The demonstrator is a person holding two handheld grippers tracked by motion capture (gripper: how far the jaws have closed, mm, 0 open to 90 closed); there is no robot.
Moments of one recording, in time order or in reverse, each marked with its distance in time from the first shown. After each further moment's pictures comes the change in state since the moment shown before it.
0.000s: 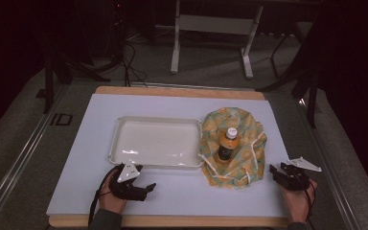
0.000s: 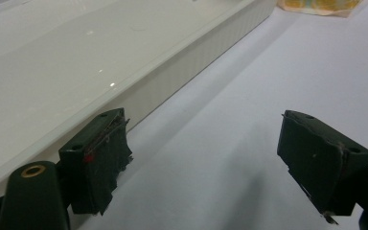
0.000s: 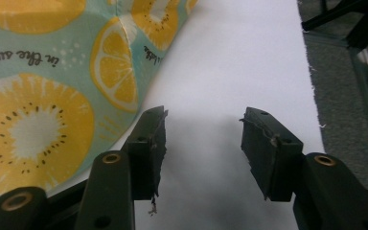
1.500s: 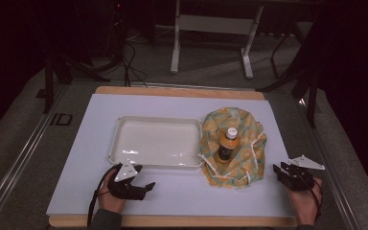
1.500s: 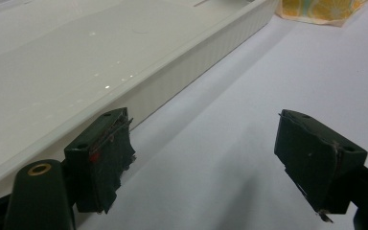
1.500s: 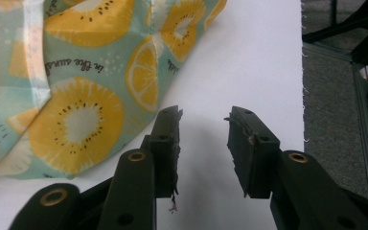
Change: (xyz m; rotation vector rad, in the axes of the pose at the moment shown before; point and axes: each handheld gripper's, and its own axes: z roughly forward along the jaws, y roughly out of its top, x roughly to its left) left arm 0.004 -0.003 -0.002 -0.027 -0.020 -0.031; right arm 0.003 0.015 -0.022 0.024 0.026 -0.108
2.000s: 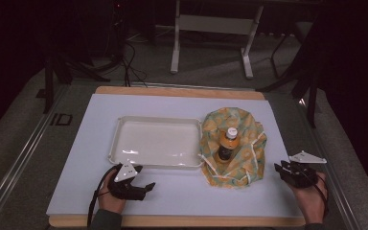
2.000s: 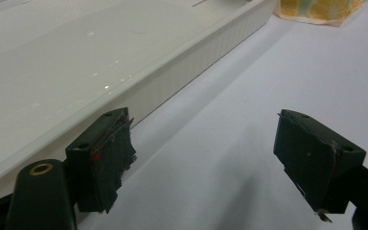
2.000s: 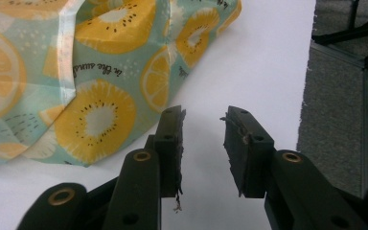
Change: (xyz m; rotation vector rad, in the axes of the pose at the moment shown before) left arm 0.000 0.000 0.000 0.002 -0.008 -0.004; right arm -0.003 0.018 -0.011 0.055 0.046 -0.087
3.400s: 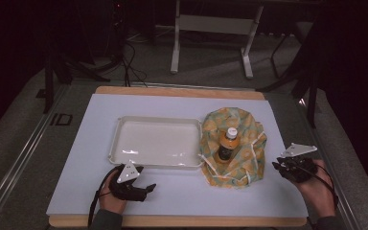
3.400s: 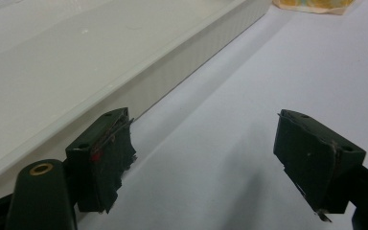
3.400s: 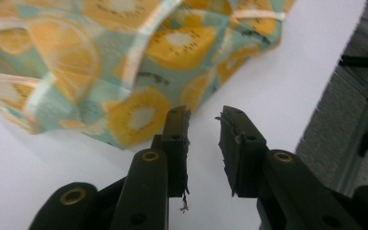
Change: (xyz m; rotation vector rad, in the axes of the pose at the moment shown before) left arm -0.004 0.001 0.003 0.024 0.009 0.032; right arm 0.014 0.044 -0.021 0.131 0.075 -0.279
